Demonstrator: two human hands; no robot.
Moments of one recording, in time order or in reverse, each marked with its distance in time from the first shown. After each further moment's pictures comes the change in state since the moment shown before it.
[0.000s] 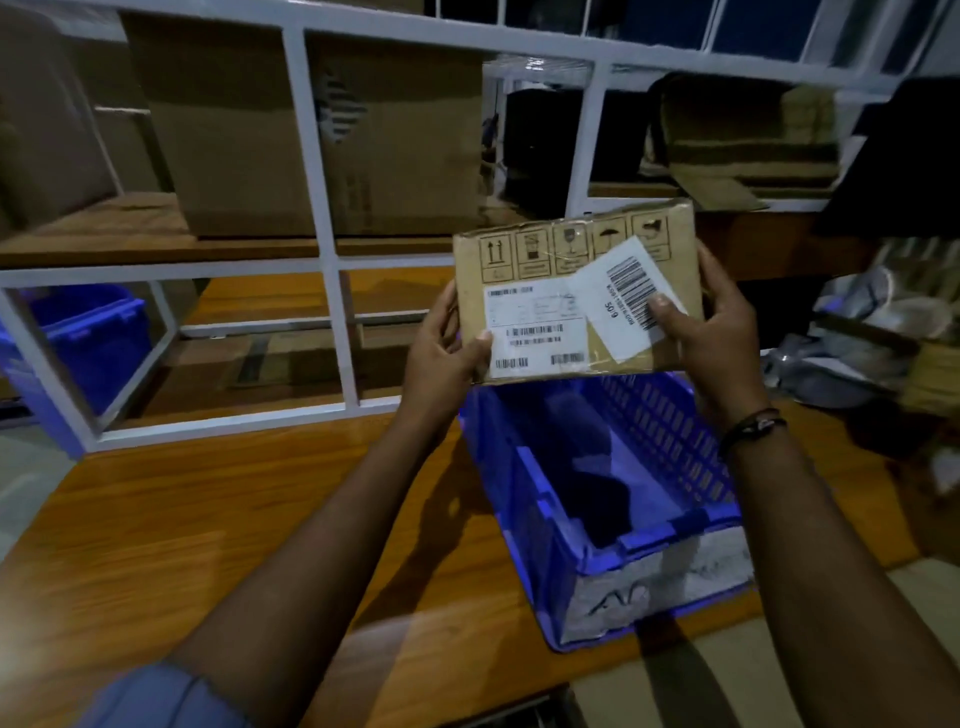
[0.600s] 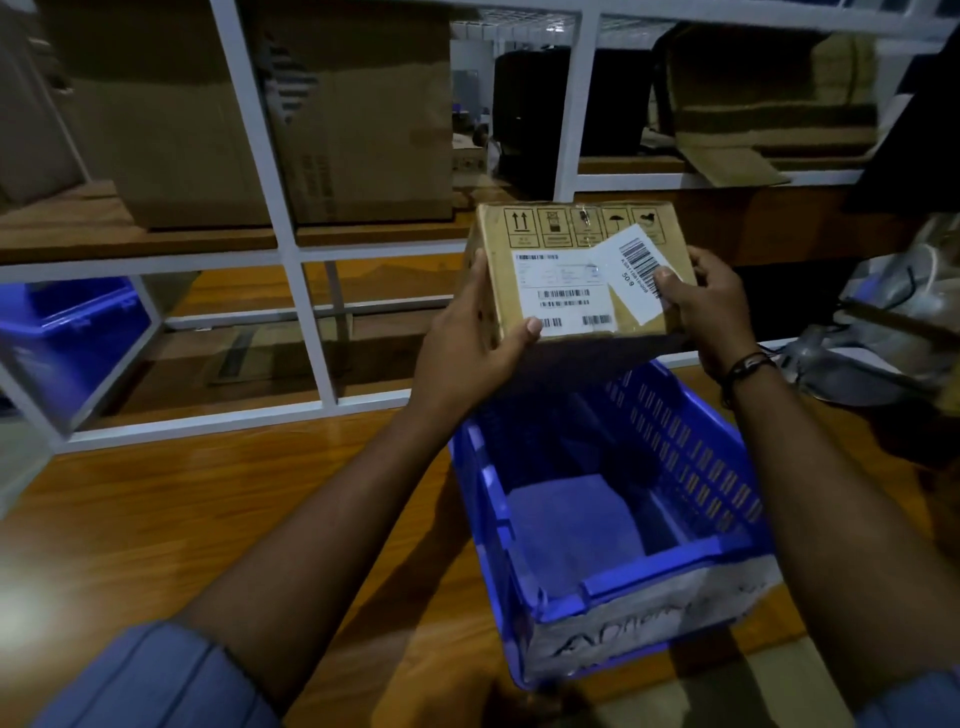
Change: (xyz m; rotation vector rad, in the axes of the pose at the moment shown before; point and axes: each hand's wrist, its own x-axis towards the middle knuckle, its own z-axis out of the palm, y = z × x) left_hand 0.046 -0.015 0.068 0.674 -0.012 0.264; right_hand 0.097 0.081 -0.026 -0.076 -0.049 0.207
